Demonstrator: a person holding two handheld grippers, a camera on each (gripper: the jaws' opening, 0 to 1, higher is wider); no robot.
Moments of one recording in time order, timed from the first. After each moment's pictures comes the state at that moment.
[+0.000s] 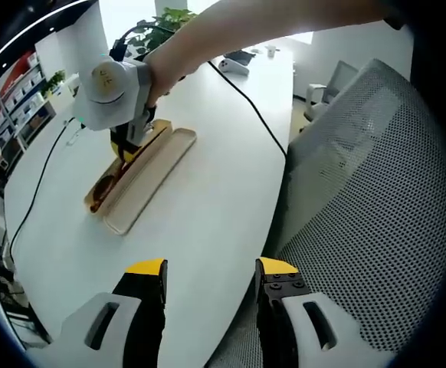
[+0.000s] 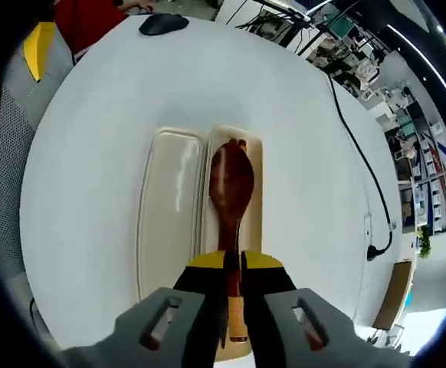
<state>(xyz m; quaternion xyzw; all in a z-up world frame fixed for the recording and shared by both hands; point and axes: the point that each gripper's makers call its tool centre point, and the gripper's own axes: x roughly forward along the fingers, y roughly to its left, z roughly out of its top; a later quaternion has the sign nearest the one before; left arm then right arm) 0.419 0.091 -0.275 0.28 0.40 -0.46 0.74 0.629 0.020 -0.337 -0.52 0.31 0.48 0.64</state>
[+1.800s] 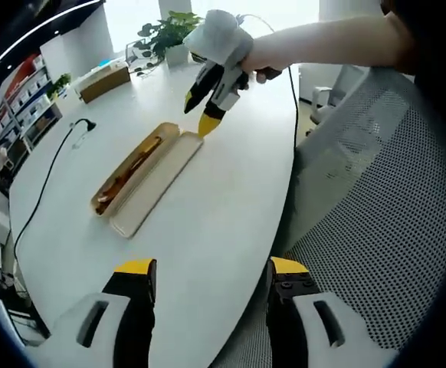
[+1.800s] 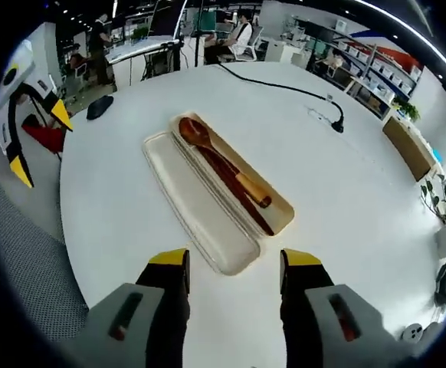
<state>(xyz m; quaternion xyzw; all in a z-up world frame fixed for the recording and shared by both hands) 0.425 0.092 -0.278 0.28 0.39 -0.45 0.75 0.560 -0.096 -0.322 -0.24 0.40 0.36 0.81</state>
